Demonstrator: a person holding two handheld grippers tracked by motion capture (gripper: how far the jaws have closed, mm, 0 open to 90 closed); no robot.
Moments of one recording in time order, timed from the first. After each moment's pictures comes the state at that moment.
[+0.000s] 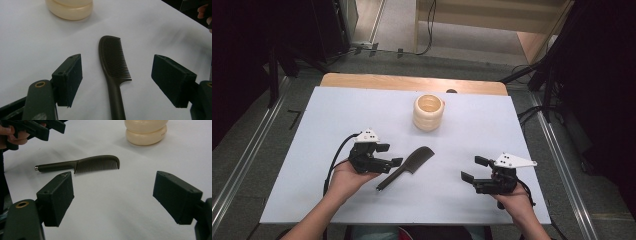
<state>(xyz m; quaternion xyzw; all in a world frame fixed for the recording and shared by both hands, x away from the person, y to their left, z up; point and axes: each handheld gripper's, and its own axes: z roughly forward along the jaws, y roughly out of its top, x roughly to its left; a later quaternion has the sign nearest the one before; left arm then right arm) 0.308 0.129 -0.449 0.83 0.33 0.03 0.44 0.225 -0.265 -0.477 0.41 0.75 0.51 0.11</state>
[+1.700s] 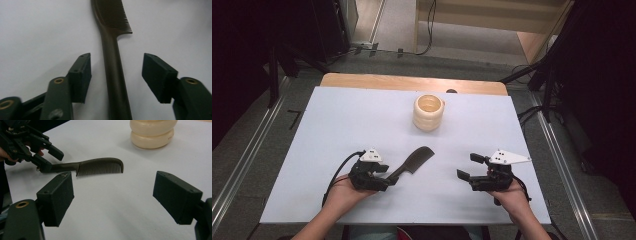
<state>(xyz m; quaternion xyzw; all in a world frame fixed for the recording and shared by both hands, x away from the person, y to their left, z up) 0.279 0.132 -0.488 0.88 0.32 0.01 0.36 0.235 -0.256 -0.475 0.39 0.76 0.51 0.11</state>
